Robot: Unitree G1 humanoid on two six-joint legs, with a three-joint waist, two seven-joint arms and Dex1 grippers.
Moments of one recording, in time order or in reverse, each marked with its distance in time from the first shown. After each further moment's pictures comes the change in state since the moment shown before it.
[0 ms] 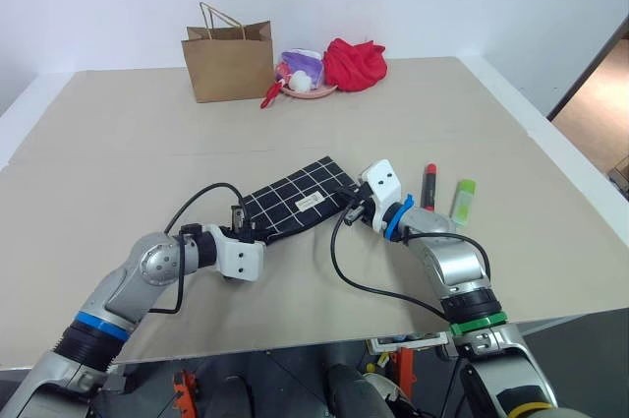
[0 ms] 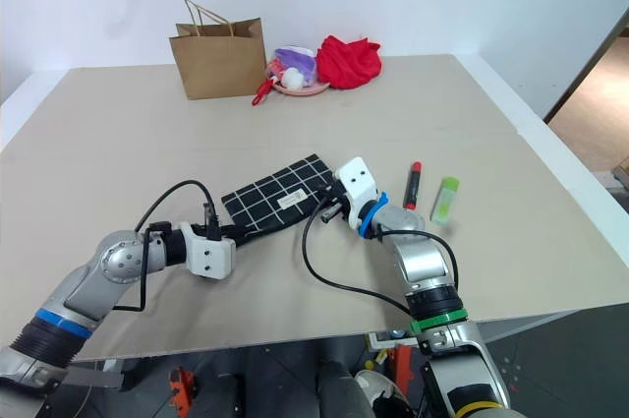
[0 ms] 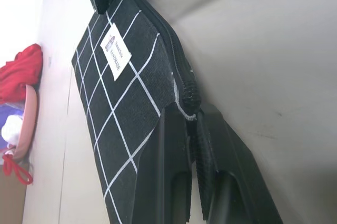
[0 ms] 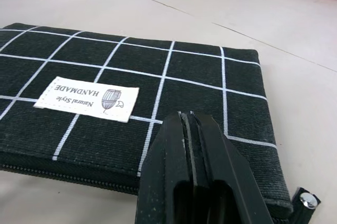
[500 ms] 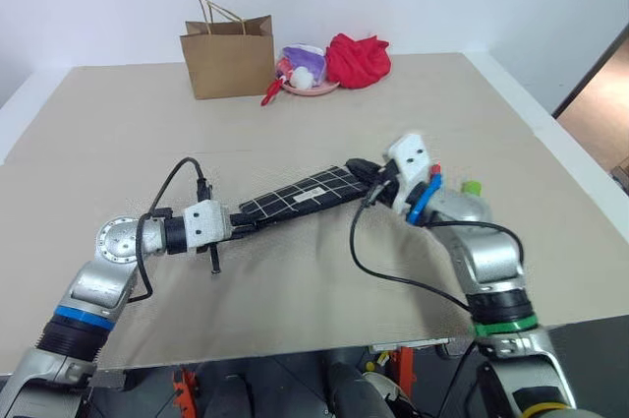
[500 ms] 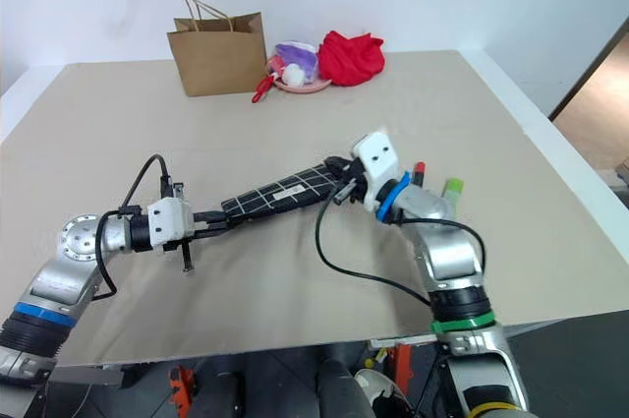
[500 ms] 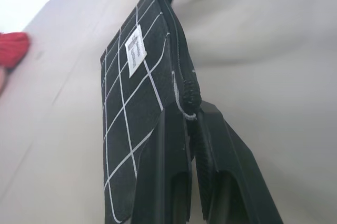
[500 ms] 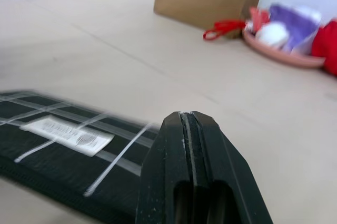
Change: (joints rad) left arm 0.002 0.029 0.133 -0.022 -0.589 0.197 -0.344; right arm 0.032 -0.124 -0.104 -0.308 0.109 0.104 0.054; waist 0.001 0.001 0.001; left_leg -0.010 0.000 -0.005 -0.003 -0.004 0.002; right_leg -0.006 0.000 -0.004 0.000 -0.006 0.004
